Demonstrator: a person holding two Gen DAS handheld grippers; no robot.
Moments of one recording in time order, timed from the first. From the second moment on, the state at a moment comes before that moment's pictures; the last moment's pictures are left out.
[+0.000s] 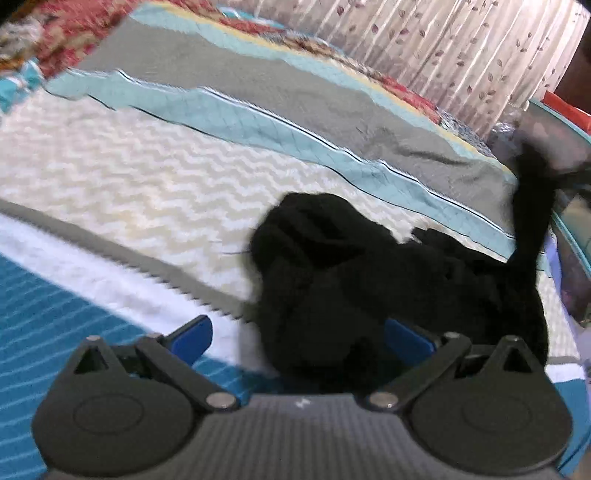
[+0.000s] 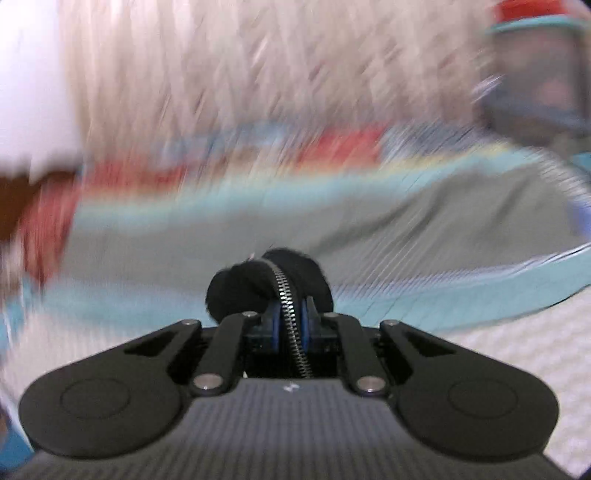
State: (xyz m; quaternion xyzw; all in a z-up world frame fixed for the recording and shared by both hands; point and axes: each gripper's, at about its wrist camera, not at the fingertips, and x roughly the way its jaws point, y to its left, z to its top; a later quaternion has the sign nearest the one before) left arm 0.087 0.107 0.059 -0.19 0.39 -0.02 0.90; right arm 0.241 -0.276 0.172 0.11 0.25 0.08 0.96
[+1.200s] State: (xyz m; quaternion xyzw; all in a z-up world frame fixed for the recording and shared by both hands) left arm 0.007 0.128 0.114 -0.13 0.34 -0.02 0.93; right arm -0.048 -0.514 0.119 0.25 0.22 -0.26 0.91
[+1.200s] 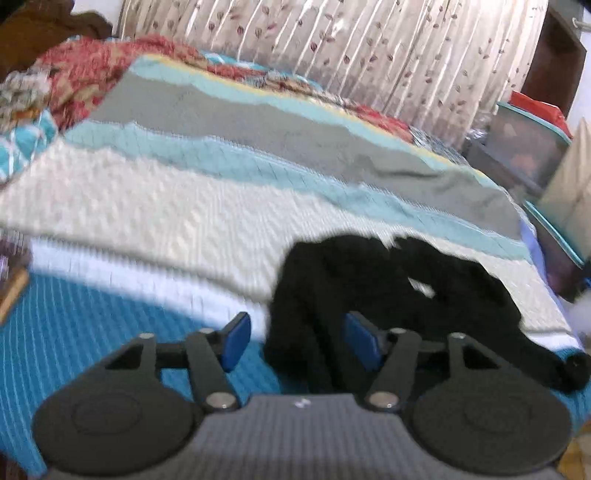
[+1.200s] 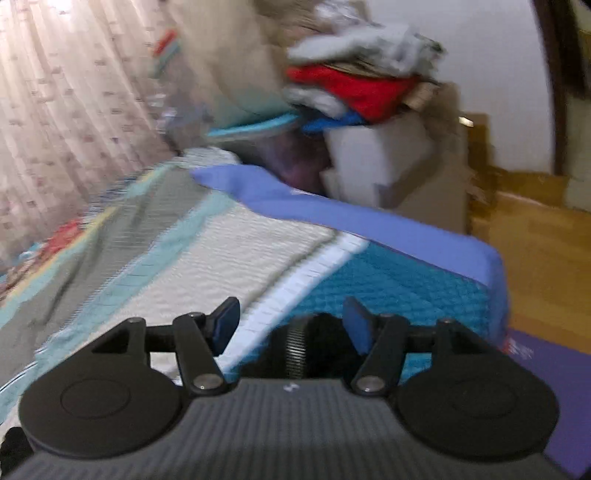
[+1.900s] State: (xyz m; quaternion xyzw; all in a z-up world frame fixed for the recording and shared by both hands) left arm 0.223 -0.018 0.034 0.16 0.45 -0.14 0.87; right arm 0.279 -0.256 0.014 -0.17 0.47 0.15 0.86
